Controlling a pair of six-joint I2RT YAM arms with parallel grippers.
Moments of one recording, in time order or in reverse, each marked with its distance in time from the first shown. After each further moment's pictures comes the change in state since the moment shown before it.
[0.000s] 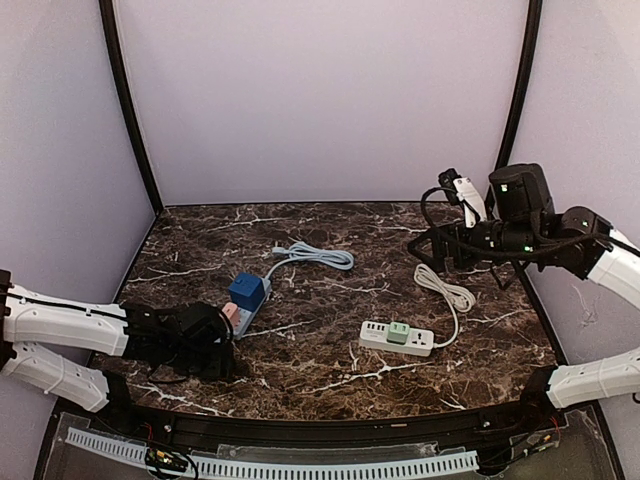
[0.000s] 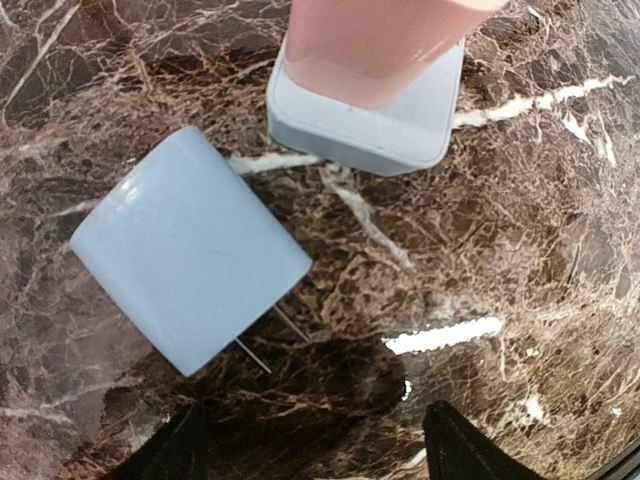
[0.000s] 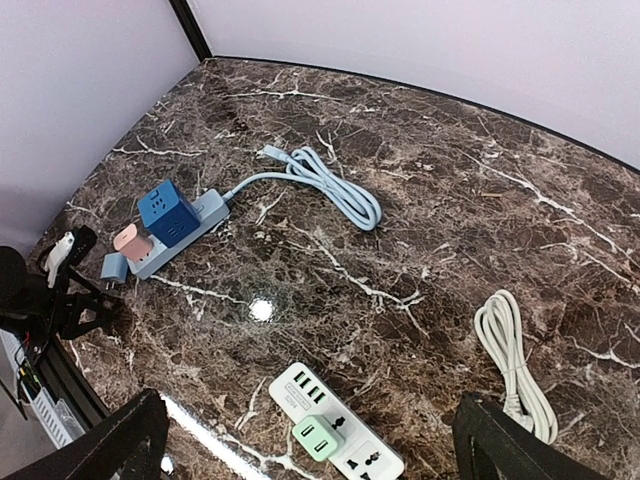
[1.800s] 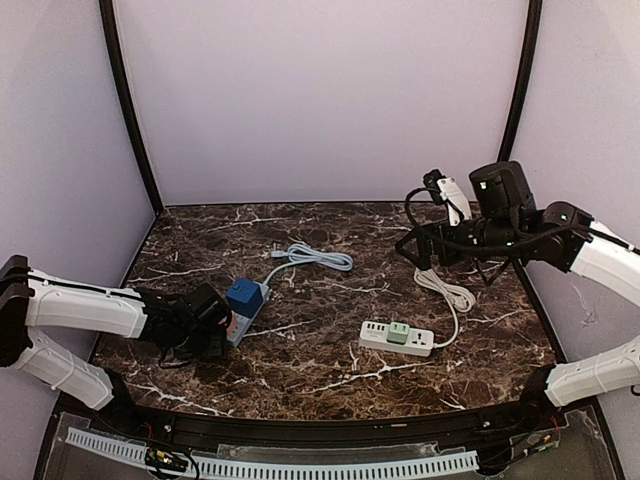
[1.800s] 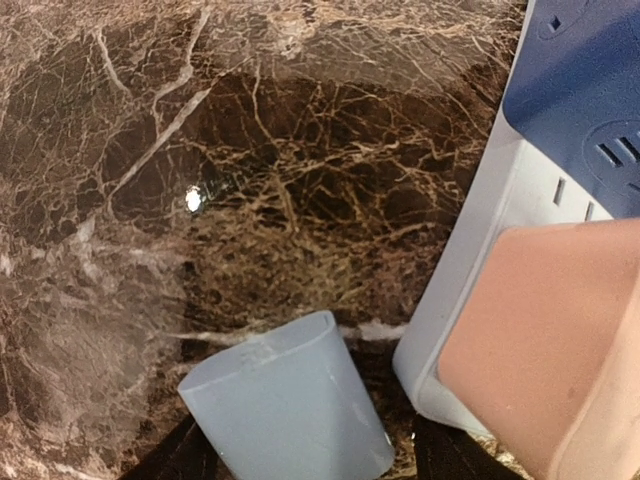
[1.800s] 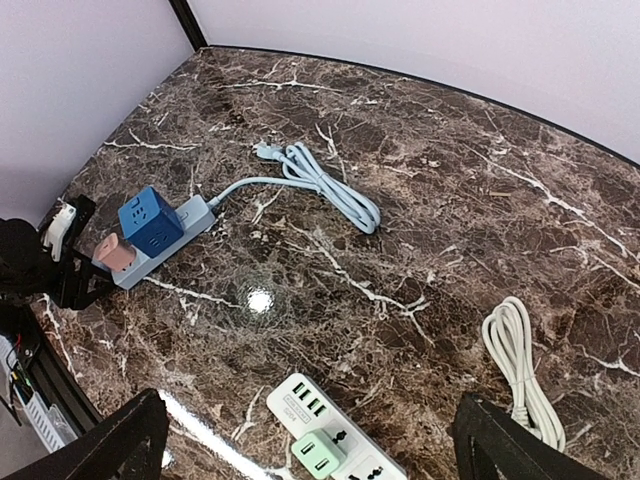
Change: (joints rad) left arm 0.150 0.145 0.070 0.016 -0.106 0.002; right arm 0.000 0.085 0.010 0.044 -0.003 -0.005
